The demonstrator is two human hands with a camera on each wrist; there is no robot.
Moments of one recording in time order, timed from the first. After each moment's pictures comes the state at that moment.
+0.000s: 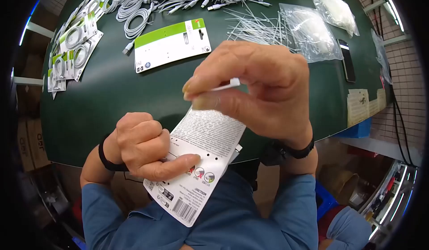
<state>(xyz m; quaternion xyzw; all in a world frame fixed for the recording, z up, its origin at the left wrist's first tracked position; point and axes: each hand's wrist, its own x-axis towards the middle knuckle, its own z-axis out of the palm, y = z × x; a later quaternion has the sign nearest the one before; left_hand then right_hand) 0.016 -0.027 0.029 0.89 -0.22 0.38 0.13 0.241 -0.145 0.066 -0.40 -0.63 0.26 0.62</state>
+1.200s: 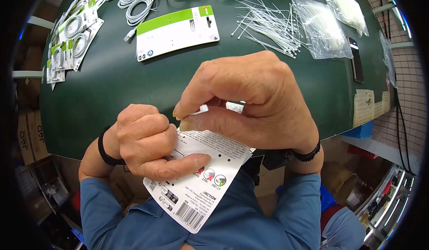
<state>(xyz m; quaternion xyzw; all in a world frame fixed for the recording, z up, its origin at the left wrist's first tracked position) 0.020 -0.028 0.023 0.87 -0.22 0.41 0.15 0.229 -0.146 0.069 -0.44 -0.66 0.33 0.50</state>
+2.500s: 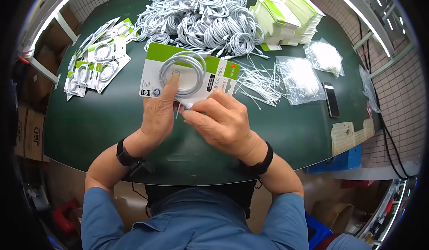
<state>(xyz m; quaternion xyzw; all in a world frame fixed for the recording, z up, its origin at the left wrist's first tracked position) 0.056 -0.010 0.027 0.49 0.22 0.46 0.71 0.200 -0.116 0.044 -0.43 -0.77 -0.13 0.46</state>
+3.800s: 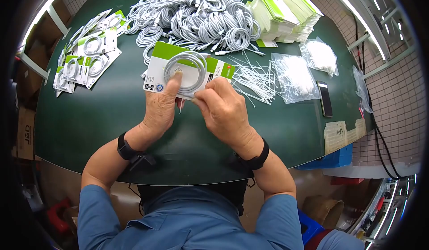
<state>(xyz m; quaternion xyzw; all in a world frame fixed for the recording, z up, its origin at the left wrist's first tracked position) 0.073 0.001 0.002 0.48 0.22 0.45 0.72 0.211 -0.109 0.021 -0.59 -0.68 -0.07 0.43</state>
